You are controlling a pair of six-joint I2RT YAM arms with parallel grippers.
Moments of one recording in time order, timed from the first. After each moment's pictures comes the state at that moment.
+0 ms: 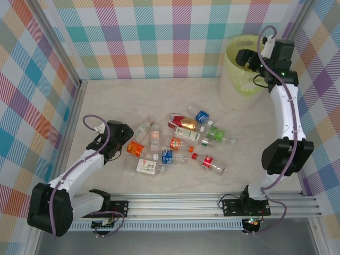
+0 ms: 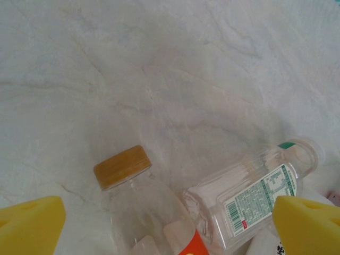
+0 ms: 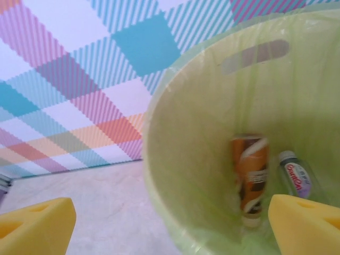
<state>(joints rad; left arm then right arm) -0.30 1.12 0.65 -0.41 -0.28 -0.97 -0.10 1.68 1.82 -0.53 -0.36 0.27</state>
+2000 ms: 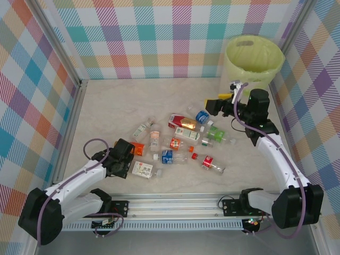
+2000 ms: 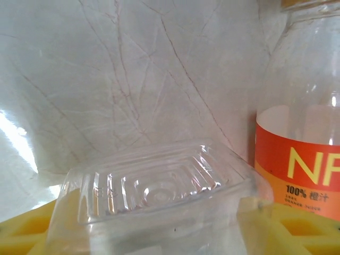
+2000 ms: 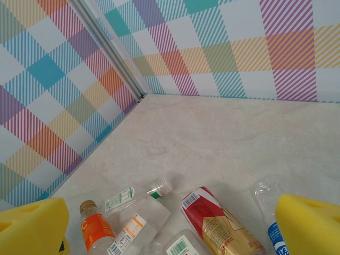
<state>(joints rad) -0.52 0.98 0.52 -0.73 -0.15 -1.72 0.15 1.16 0.97 -0.05 -0.66 0.28</state>
